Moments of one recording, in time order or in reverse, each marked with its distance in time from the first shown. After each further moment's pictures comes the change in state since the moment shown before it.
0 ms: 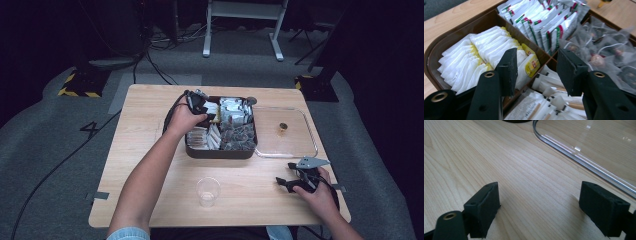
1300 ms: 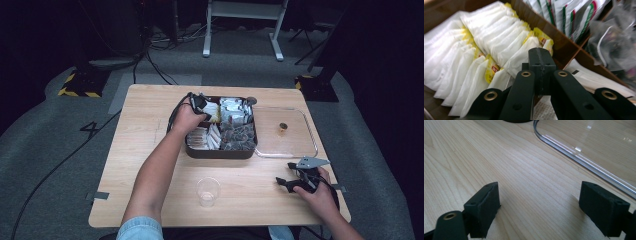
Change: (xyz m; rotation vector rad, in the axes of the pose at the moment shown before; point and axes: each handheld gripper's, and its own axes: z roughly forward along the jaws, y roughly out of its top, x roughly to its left) left arm 0.019 -0.005 0.033 0.089 -0.029 -0.008; right arm 0.000 0.000 0.000 0.000 0.004 -0.004
